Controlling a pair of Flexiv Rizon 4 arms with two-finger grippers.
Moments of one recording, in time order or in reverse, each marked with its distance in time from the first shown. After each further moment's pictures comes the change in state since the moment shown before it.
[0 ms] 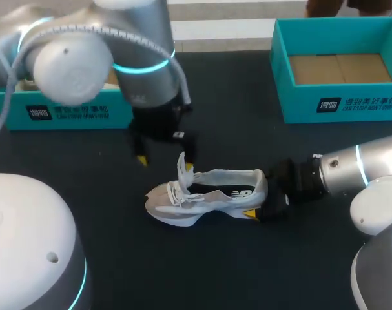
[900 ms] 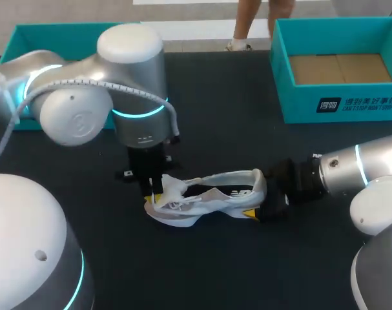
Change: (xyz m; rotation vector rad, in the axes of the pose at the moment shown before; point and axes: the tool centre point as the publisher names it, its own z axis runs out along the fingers) left arm -0.040 0.037 0.102 -0.094 -0.065 -0.533; right arm 0.000 0.002 0.000 -0.002 0.001 -0.001
